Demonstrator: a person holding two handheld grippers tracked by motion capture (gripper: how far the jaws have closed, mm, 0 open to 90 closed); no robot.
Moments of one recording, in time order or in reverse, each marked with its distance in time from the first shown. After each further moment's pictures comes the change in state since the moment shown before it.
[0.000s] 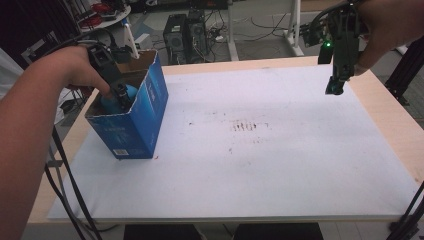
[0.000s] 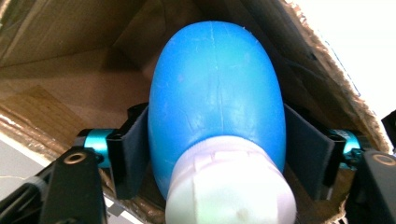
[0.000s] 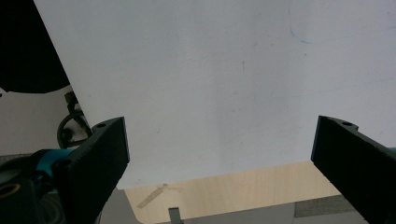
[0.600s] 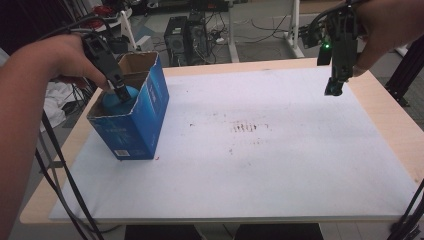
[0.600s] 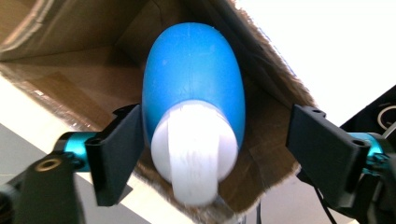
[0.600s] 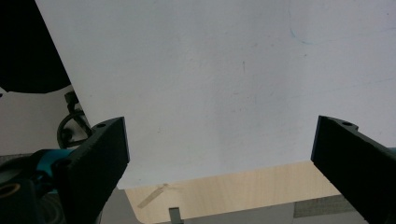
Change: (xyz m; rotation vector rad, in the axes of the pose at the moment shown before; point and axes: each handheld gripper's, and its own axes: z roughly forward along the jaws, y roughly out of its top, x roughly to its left) left arm -0.010 -0.004 -0.032 -0.013 0.004 -0.001; right arm 0.001 0.000 -0.001 -0.003 0.000 -0.009
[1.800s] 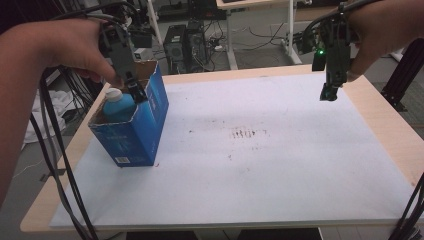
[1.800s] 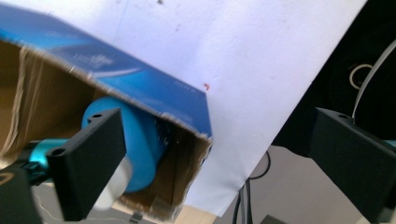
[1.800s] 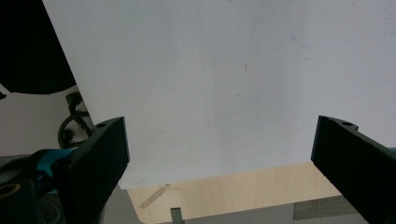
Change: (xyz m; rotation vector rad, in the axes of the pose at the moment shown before) left arm -0.082 0.027 -0.040 -0.007 0.000 0.353; right arm 0.005 0.001 -0.006 -0.010 -0.003 -0.003
